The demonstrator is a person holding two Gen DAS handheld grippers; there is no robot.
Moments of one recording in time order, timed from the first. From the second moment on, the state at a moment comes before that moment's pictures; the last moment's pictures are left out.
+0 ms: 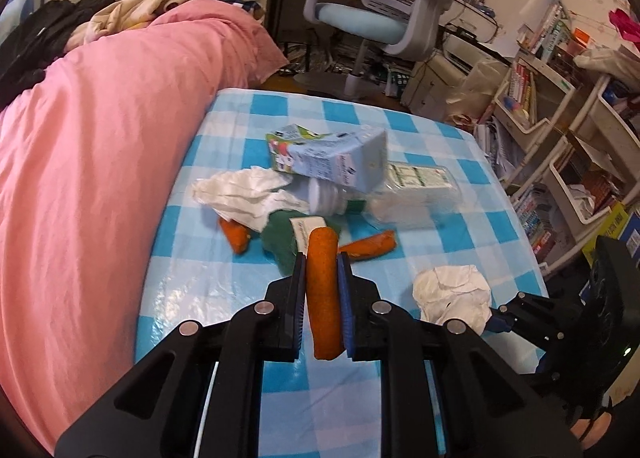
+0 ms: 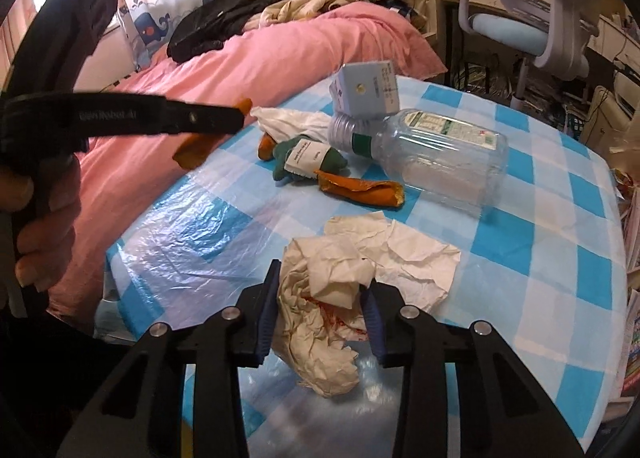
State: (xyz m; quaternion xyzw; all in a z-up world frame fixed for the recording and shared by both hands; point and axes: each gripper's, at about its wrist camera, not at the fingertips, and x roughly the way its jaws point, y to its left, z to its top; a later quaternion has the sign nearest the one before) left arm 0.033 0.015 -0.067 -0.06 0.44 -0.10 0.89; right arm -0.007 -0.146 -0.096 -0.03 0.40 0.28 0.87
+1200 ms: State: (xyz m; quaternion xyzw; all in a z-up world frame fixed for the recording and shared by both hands) left arm -0.003 0.019 -0.059 -0.03 0.41 -0.09 0.91; right arm -0.061 -0.120 -0.068 -0.05 0.35 0.35 0.87
